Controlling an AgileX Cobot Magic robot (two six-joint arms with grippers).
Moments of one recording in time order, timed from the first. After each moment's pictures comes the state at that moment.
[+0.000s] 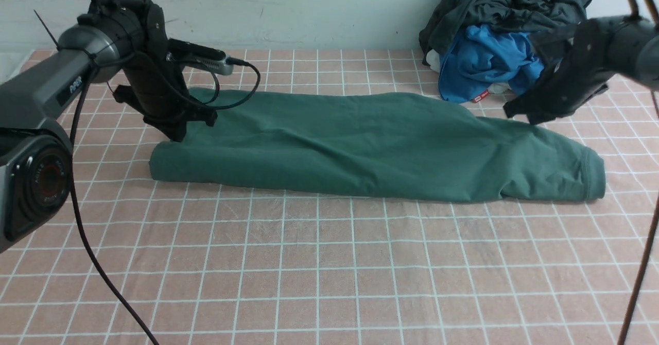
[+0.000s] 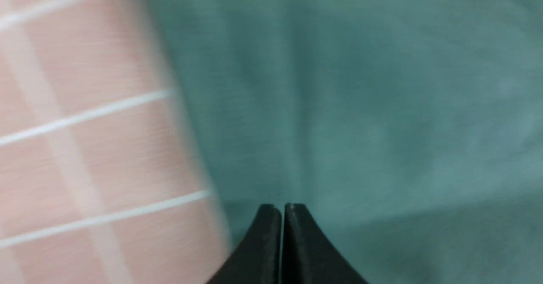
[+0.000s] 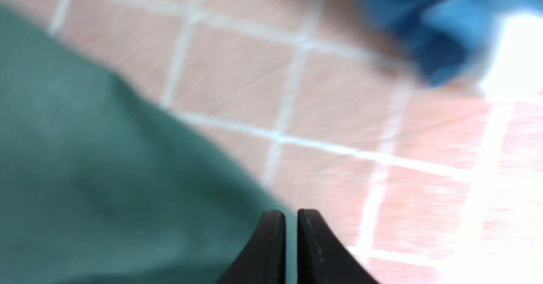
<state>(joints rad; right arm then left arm) 0.02 2.29 -1.98 -0.09 0.86 -0.09 -0.05 2.39 -2.20 0.05 1.12 0.18</state>
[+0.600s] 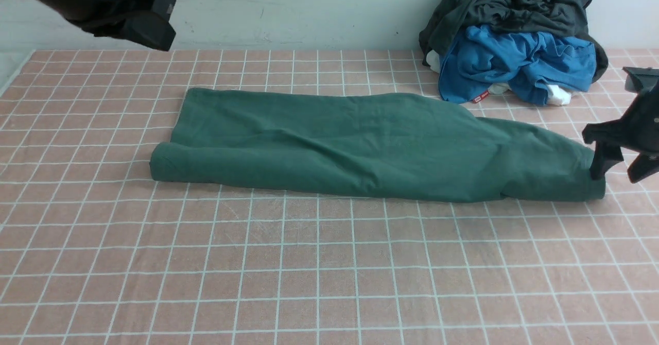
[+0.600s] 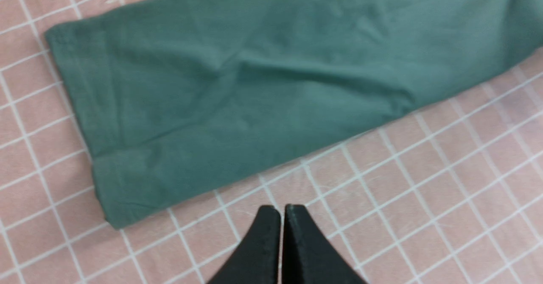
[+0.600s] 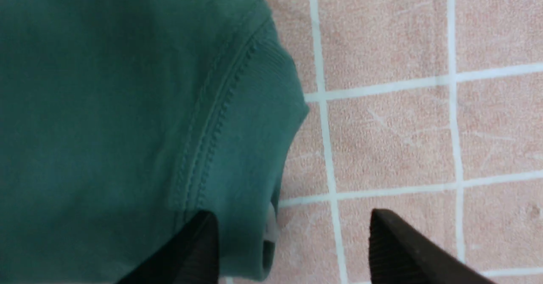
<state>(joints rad) -0.19 2.17 -1.75 0.10 1.14 -0.03 -0.05 1.50 -1.58 -0.41 1.07 0.44</state>
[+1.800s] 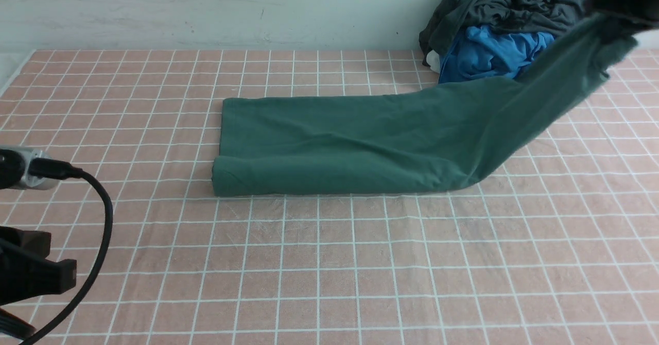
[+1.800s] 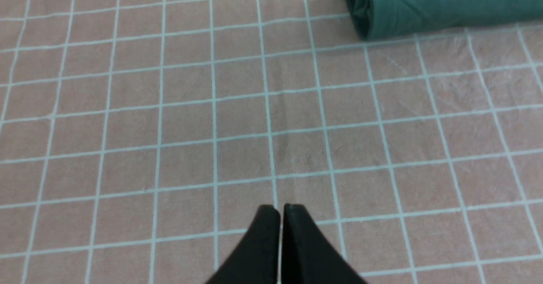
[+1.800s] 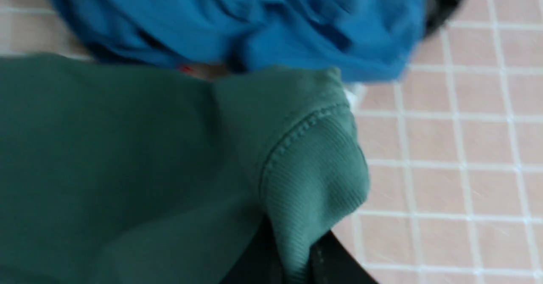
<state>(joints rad) -0.03 2.17 -2.31 0.11 1.25 -0.10 -0.05 0.78 -0.58 -0.04 0.58 0.03</state>
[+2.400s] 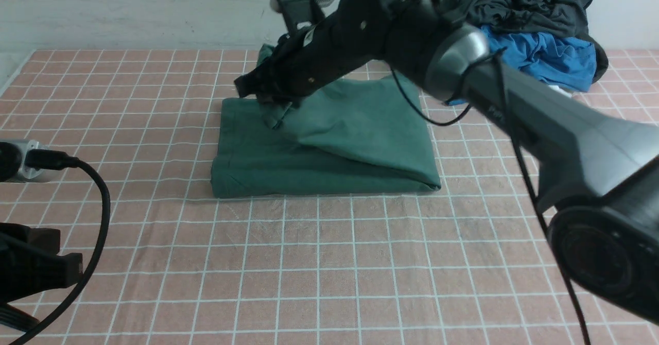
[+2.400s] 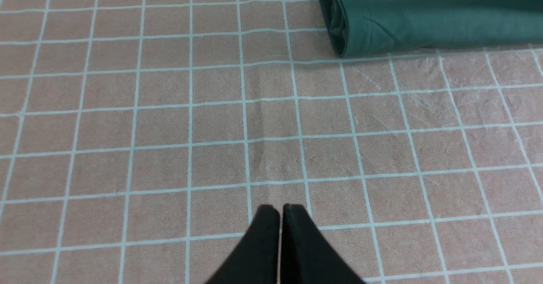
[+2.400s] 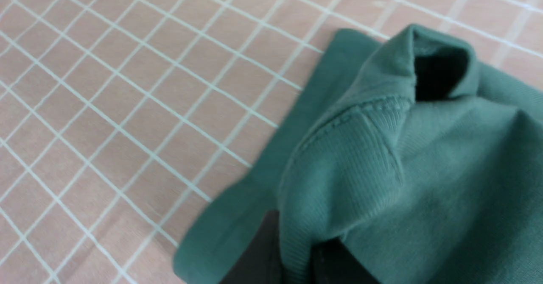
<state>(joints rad) 0.62 2.38 -2.34 0.30 0.84 -0.06 -0.05 0.78 -0.58 -0.09 0.57 0.03</state>
